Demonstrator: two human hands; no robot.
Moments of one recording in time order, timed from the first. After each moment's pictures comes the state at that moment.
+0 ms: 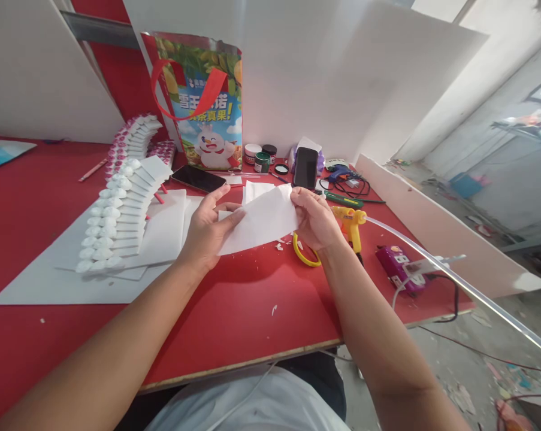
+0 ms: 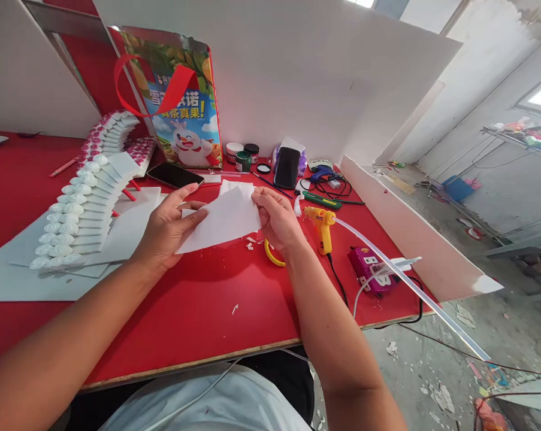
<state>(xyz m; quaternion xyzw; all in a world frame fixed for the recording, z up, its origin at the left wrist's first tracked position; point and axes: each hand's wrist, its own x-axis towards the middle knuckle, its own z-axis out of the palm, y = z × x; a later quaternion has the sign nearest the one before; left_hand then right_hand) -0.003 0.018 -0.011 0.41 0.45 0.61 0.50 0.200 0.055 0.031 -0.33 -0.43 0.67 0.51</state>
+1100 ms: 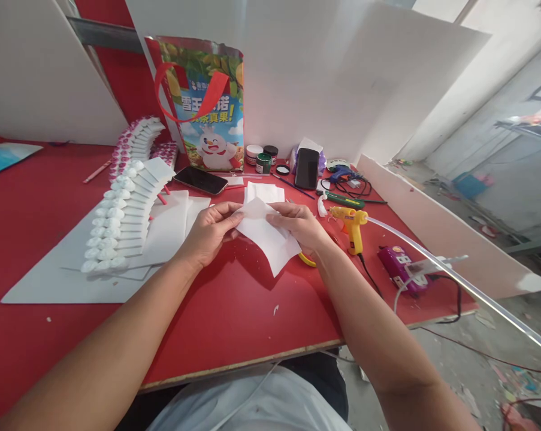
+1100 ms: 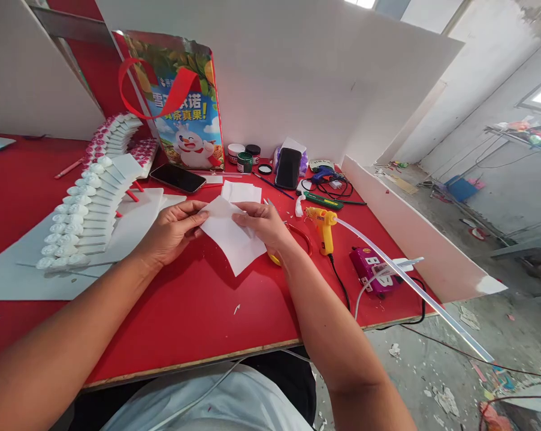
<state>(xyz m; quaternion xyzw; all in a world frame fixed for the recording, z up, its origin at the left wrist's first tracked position) -0.010 0.022 -0.009 0.41 0.43 0.56 0.57 0.190 0.053 0.013 -0.38 -0.48 0.70 0.37</state>
